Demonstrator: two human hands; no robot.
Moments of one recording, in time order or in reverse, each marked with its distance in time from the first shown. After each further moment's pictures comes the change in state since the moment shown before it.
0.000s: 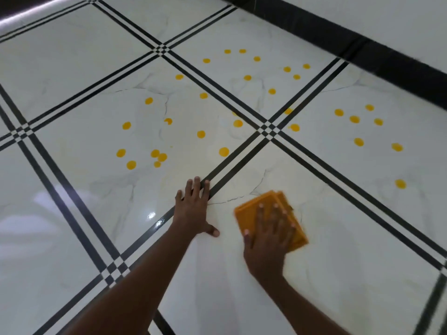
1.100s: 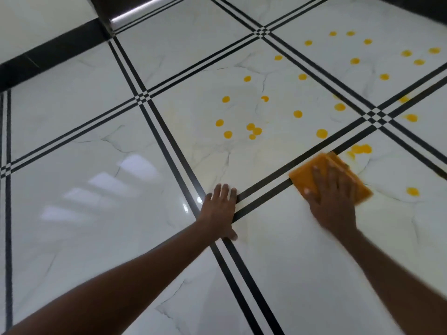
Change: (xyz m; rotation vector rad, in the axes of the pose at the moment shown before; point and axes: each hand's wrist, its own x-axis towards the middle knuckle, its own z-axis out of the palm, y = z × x) left_hand -0.133 -0.135 0.055 -0.023 -0.038 -0.054; right_hand 0.052 -0.063 0.028 -0.089 -0.023 -0.338
